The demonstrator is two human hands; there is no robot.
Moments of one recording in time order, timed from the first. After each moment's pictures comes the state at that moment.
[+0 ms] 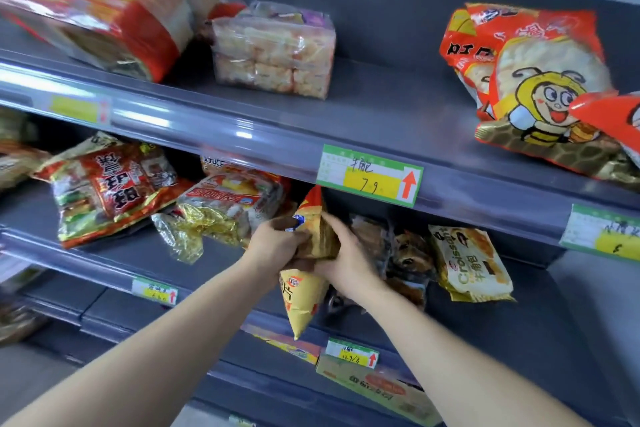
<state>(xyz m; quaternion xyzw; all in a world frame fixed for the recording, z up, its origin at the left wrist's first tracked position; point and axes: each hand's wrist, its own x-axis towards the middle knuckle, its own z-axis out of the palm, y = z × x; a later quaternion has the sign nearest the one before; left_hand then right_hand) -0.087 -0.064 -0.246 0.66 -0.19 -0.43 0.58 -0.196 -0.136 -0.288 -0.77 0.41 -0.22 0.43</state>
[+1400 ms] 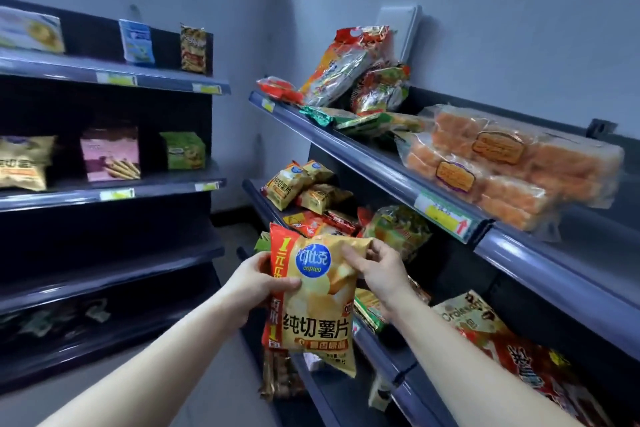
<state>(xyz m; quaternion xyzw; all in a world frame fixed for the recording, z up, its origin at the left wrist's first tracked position) 0.504 0.397 -0.223 0.68 -0.06 -0.21 0.70 0.451 0.195 -0.183 -0.75 0.13 -0.13 0.64</state>
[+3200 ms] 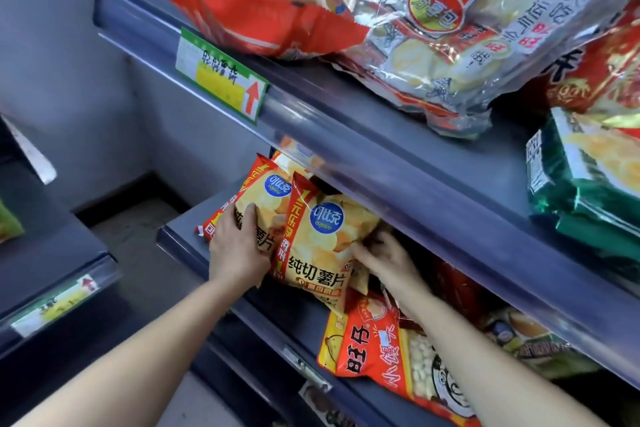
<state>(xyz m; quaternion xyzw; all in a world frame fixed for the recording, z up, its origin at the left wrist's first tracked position) 1.143 0.285 -0.361 0.93 -0.23 -0.06 0.30 0.966 0.133 -0.280 -0.74 0.38 -0.04 0.55</state>
